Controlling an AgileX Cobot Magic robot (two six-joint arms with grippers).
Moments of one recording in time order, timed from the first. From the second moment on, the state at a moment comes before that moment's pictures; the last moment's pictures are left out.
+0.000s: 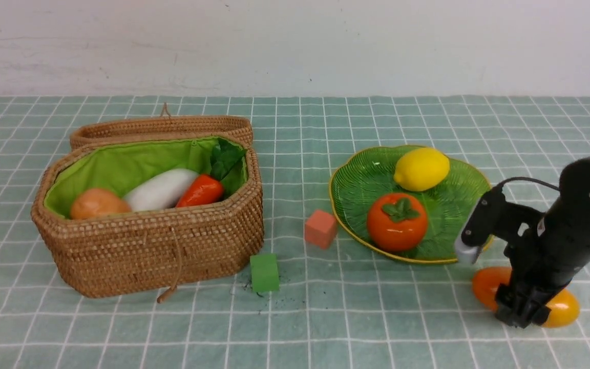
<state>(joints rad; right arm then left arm) 0.19 1.72 -1.07 0.00 0.73 -0.73 -0.02 -0.01 0.03 0.12 0.39 -0.39</state>
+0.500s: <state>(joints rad) 0.19 1.73 -1.24 0.26 0.35 -0.59 -0.02 -0.01 0.03 0.12 0.39 -0.39</state>
